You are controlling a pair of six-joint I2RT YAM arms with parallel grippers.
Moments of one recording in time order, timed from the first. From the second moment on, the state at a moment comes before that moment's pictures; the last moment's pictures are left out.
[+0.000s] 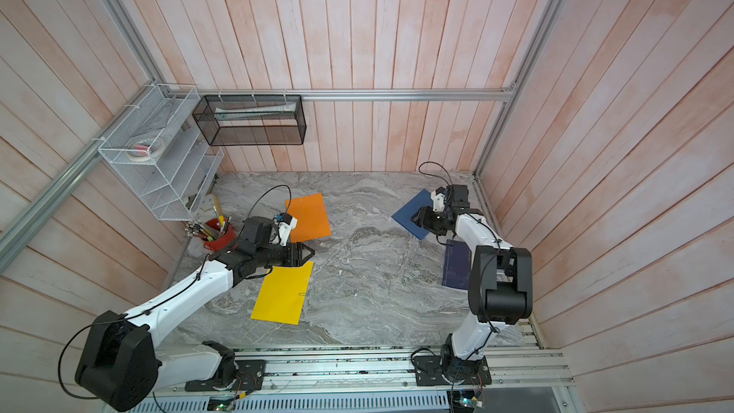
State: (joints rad) left arm -0.40 1.26 0.79 -0.33 0.36 -0.37; right arm -0.02 1.68 1.14 -0.43 -0.50 0.32
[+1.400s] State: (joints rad) left arm -0.23 1.43 0.70 -0.50 0.02 -0.54; right arm 0.19 1.47 0.93 -0.34 -0.71 0.31
